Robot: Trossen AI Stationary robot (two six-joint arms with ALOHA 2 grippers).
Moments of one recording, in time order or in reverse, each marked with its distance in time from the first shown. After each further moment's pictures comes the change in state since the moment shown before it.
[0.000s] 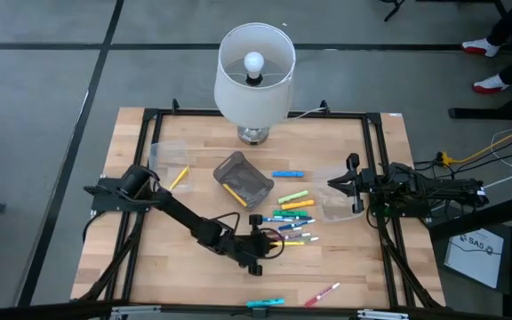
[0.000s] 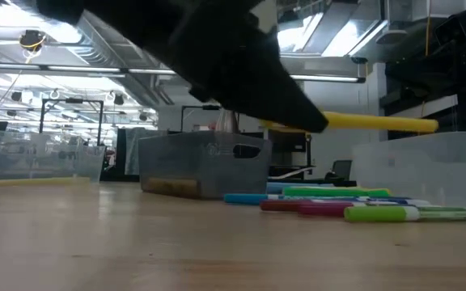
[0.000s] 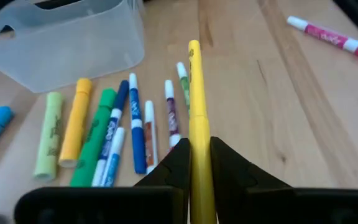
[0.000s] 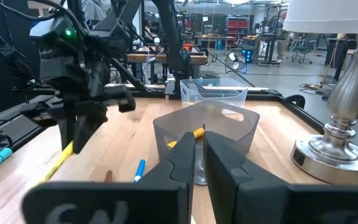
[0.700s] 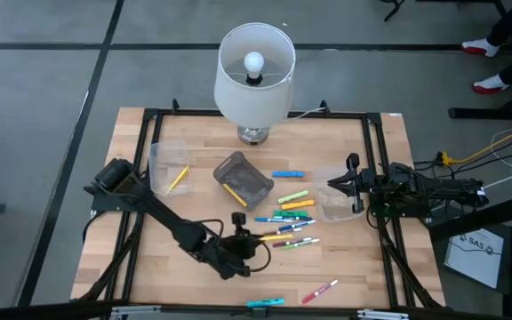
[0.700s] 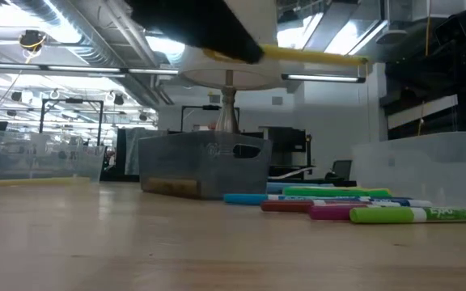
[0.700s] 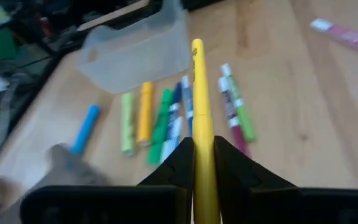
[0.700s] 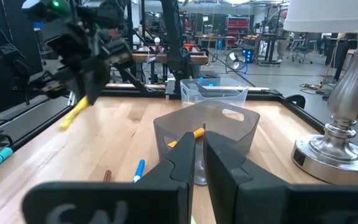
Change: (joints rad) left arm -0.108 -0.177 0.002 -0.299 -0.258 -0.048; right arm 0.000 0.000 0.000 0.000 0.000 0.000
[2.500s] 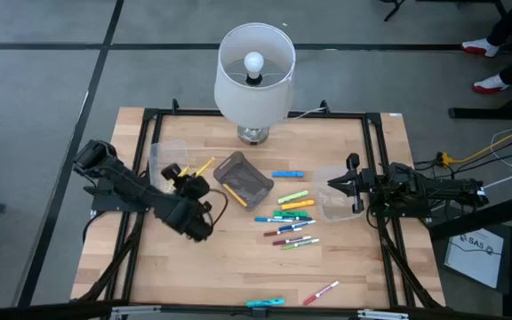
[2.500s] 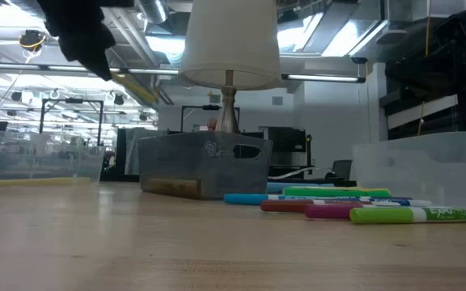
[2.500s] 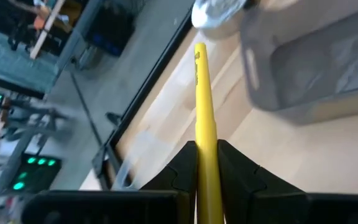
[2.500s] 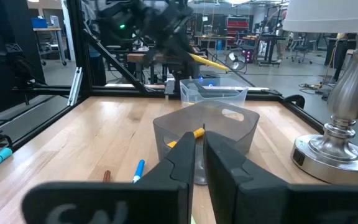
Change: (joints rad) left arm 0.116 -0.266 -0.012 -1.498 -0.084 -1.066; right arm 0.000 0.000 0.000 0.000 0.001 0.000
